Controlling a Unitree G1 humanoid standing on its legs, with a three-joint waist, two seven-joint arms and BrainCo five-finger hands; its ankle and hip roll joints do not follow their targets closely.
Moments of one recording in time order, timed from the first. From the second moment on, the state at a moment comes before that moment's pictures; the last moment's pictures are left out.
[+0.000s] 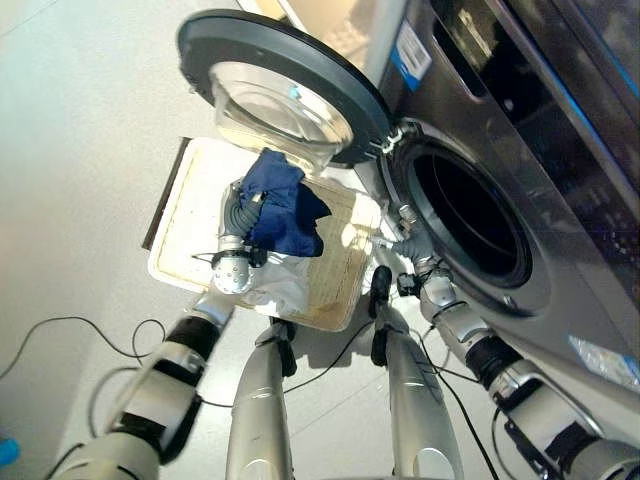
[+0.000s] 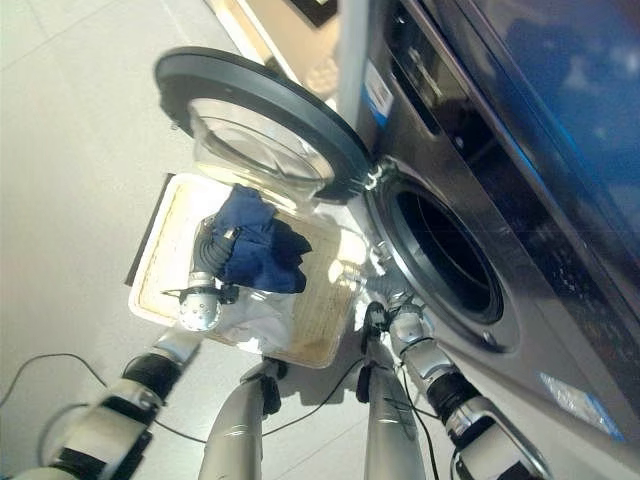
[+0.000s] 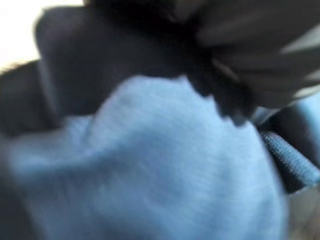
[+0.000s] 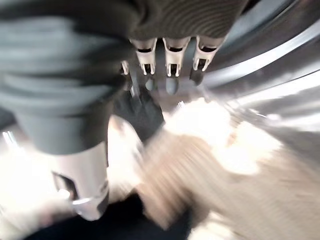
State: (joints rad) left arm -0.67 0.33 -0.30 0.76 -0.16 -0.45 0.46; right arm -0.66 -0.41 0.55 0.75 0.31 -0.23 -0.16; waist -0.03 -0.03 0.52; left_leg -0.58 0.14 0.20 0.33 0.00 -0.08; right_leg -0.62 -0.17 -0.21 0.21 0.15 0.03
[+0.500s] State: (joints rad) left arm -0.70 0.32 -0.38 0.65 -0.59 -0.31 0.06; right arm -0.90 -0.37 0.58 0.82 0.19 -0.14 0.04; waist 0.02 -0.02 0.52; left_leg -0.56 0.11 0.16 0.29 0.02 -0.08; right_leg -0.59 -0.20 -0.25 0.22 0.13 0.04
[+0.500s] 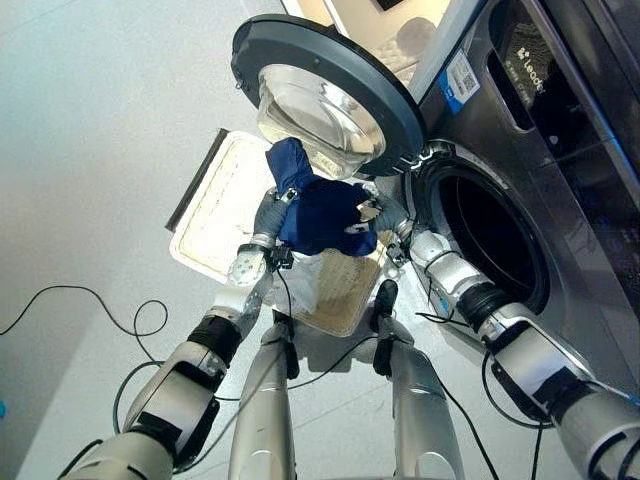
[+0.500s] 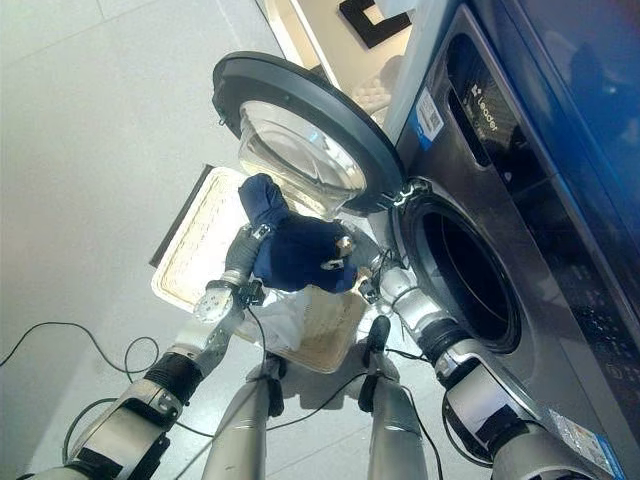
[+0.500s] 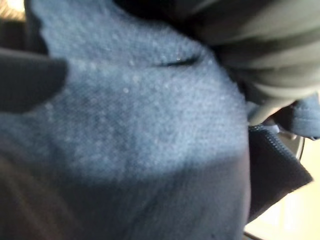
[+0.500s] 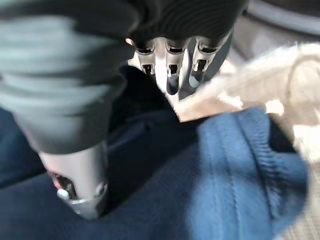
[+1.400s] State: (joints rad) left arm -0.78 0.30 -0.50 0.65 -0.63 -0.20 -0.11; right arm -0.91 -0.32 0.61 0.91 0.47 -0.08 0.33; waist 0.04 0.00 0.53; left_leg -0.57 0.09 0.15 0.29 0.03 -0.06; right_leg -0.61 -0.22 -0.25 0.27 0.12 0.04
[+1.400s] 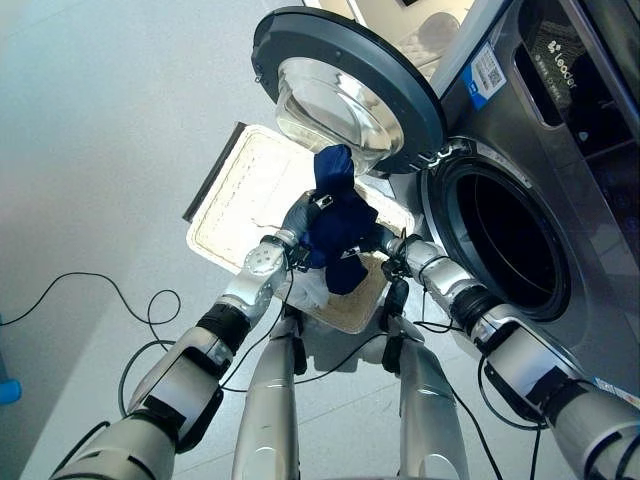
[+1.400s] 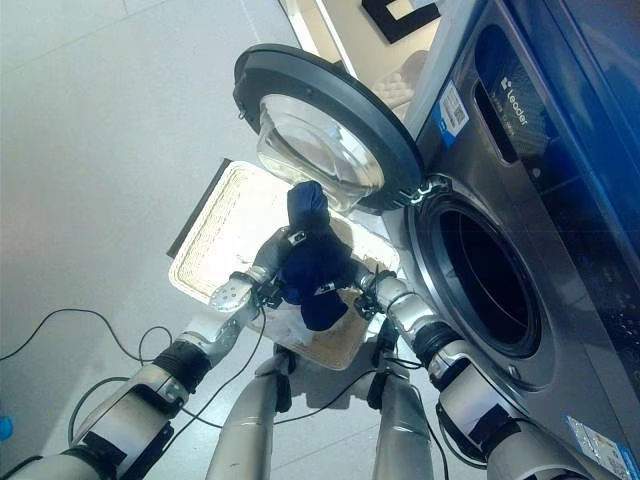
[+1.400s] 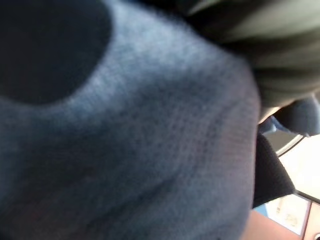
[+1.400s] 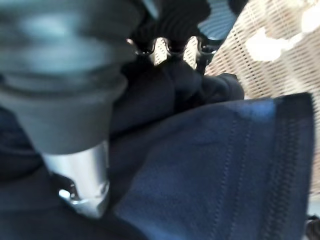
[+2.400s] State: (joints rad) left arm -0.82 0.30 -0.50 0.65 -0.68 -0.16 -0.15; right arm -0.85 -0.25 0.48 0.97 0.89 -0.15 0.35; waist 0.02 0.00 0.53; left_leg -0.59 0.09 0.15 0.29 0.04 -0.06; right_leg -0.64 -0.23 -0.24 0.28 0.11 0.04
